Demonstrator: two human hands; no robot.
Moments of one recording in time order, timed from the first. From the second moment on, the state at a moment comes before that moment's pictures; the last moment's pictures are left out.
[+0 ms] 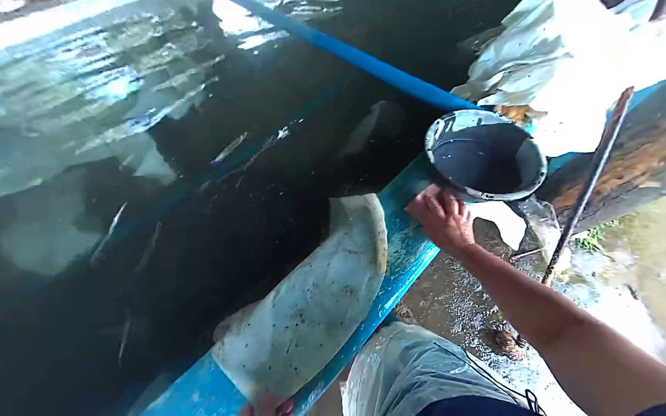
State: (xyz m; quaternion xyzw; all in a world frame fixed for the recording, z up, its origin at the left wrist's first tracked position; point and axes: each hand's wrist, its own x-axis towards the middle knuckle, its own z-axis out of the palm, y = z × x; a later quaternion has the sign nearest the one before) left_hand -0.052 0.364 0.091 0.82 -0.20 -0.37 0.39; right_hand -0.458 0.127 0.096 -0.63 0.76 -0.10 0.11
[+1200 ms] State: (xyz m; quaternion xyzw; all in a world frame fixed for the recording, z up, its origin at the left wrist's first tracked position) left_hand -0.025 0.392 0.091 0.79 -0.19 -0.44 0.38; right_hand -0.248 0.215 0.072 -0.76 0.36 -0.24 0.48
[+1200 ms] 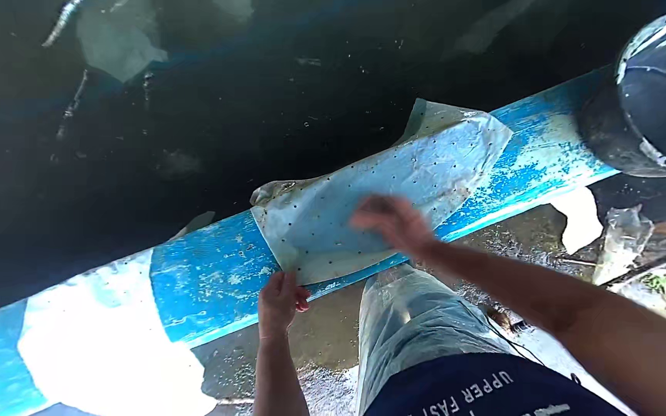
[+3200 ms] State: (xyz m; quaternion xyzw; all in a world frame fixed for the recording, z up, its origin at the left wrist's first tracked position) left_hand -0.101 0.401 0.084 0.69 -0.11 -0.54 0.47; right_hand -0.413 0.074 0.139 -0.72 0.68 0.06 0.10
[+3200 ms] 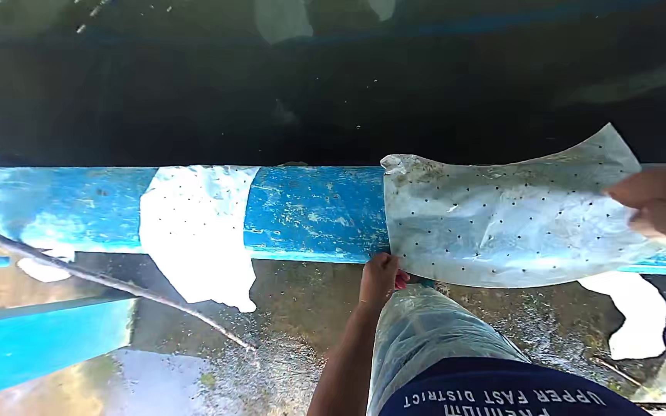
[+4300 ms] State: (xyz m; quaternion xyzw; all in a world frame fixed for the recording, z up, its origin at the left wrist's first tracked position) left_hand -0.114 0.414 0.057 0.75 -0.21 -0.43 0.45; right_hand -0.045 0.121 0.080 -0.94 0.27 0.08 0.18
